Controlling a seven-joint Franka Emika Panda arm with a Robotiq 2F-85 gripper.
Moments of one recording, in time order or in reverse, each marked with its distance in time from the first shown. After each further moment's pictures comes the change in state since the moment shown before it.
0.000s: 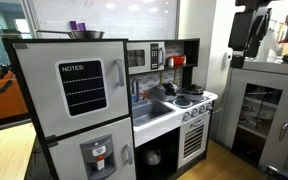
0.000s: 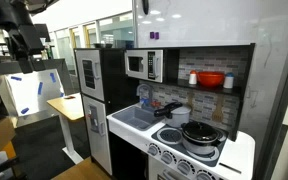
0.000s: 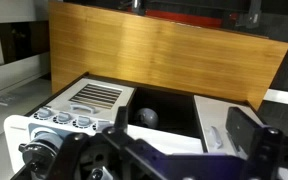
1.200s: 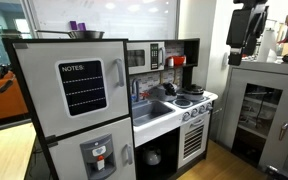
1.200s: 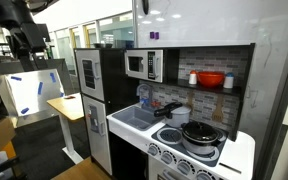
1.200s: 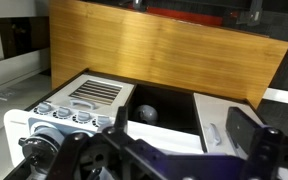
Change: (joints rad) arm 0.001 0.008 -0.001 0.012 -0.003 0.012 -0.015
